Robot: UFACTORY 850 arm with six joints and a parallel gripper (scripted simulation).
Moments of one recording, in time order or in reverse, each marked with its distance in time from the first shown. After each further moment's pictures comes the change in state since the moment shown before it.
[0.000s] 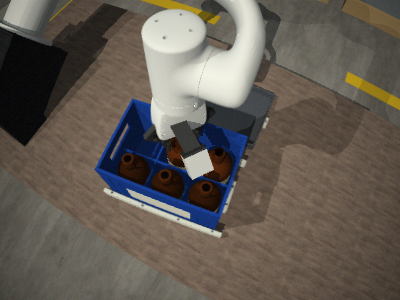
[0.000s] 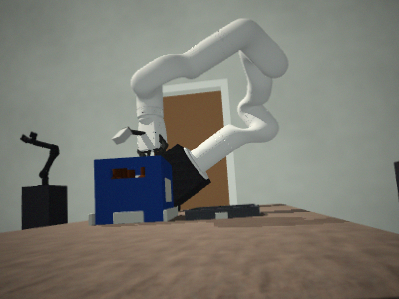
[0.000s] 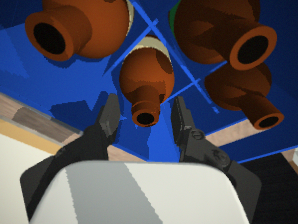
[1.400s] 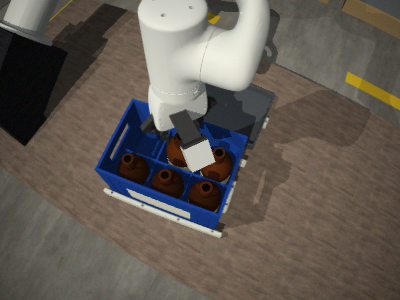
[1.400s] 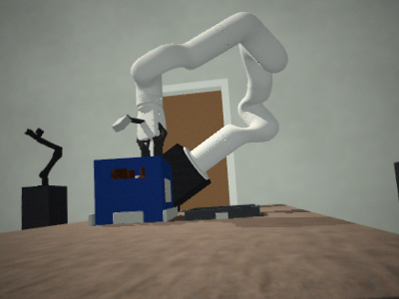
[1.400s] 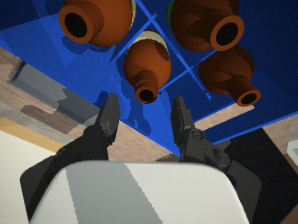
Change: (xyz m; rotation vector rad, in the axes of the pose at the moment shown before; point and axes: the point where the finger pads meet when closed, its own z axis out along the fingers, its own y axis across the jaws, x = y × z) arm 0.000 0.000 -0.037 0.000 0.000 0.000
